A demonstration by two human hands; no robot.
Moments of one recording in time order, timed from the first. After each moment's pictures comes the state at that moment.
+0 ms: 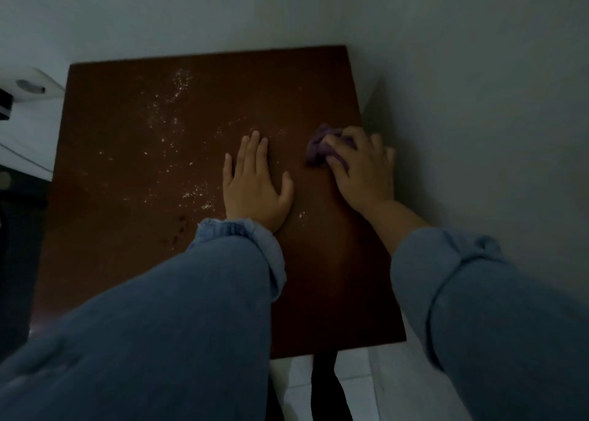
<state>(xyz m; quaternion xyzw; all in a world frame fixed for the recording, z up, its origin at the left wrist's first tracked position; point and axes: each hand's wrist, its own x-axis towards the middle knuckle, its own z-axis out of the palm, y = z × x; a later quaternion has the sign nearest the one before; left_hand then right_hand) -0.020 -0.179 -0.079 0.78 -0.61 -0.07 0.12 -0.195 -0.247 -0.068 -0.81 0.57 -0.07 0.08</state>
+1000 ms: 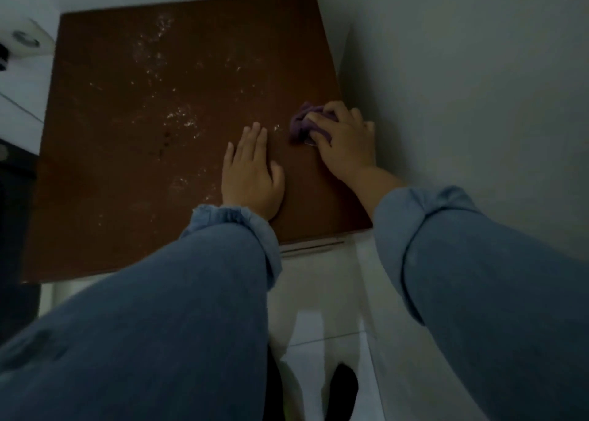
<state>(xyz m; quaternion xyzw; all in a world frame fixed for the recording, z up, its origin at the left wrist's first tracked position) -0.070 -0.059 -0.084 0.74 -0.64 -0.08 0.16 -0.228 -0.138 -0.068 -0.81 0.57 -0.11 0.10</state>
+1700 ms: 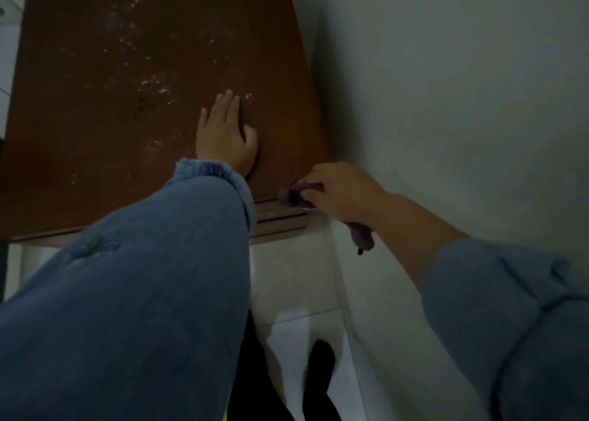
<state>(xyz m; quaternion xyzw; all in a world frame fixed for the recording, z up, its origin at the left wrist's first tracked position) -0.073 -0.054 -0.084 0.75 -0.64 -0.08 0.17 -0.282 -0.010 -0.007 -0.82 0.49 0.08 0.29</state>
